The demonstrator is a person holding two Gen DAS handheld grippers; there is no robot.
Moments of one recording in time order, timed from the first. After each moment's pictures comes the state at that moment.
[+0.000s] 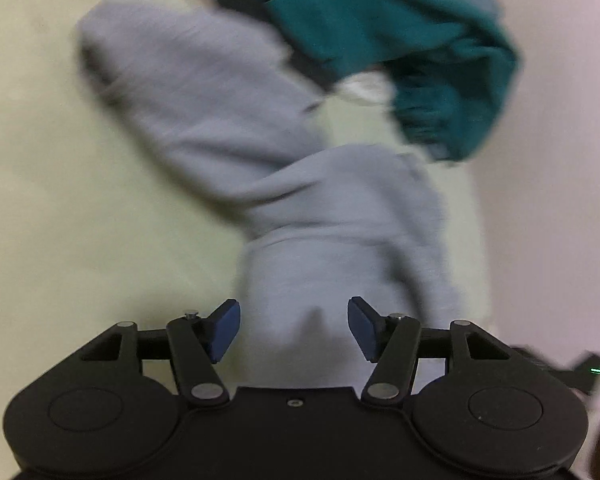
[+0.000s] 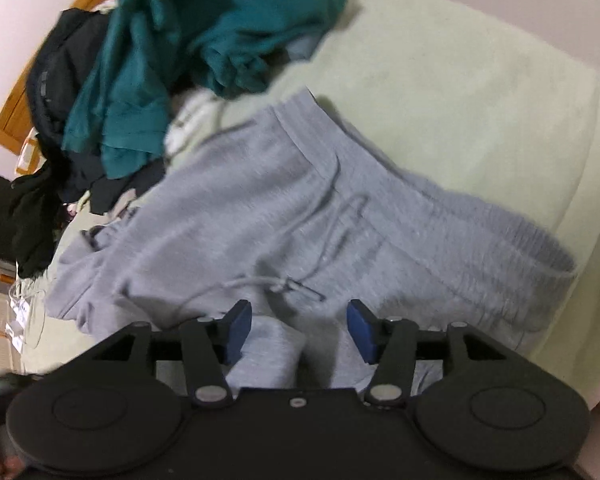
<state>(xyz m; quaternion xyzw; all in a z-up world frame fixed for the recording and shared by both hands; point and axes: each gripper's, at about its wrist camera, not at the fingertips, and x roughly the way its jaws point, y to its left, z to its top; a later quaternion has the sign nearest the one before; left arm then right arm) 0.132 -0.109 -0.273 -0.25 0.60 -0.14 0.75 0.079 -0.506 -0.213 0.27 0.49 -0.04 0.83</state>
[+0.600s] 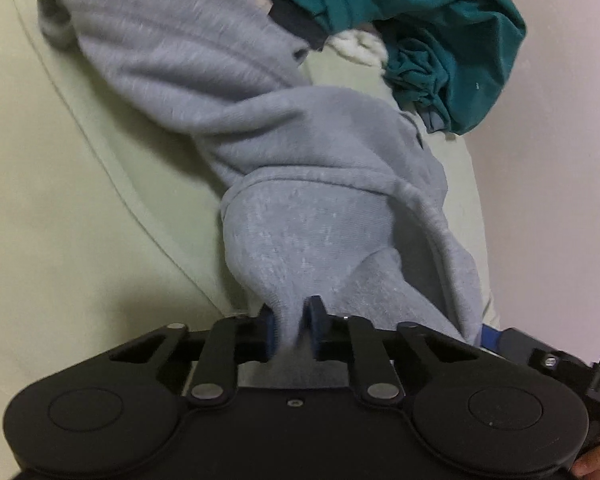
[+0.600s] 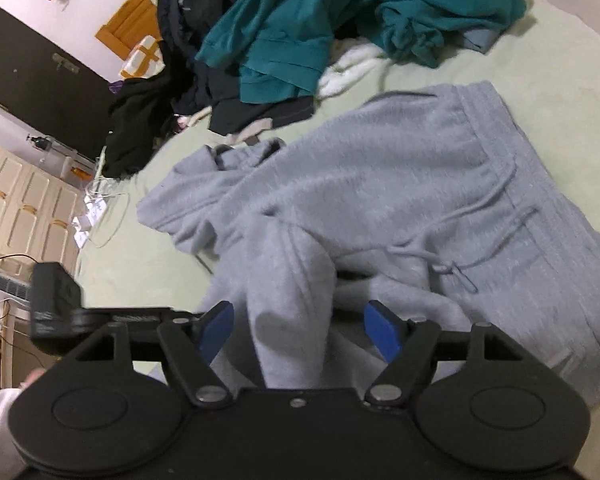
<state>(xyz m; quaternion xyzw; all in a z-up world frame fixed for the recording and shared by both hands) 0.139 -0.142 -0.292 -0.24 0.60 -0.19 0.74 0.104 -0.446 -0.196 0.20 0.52 0.13 0.82</state>
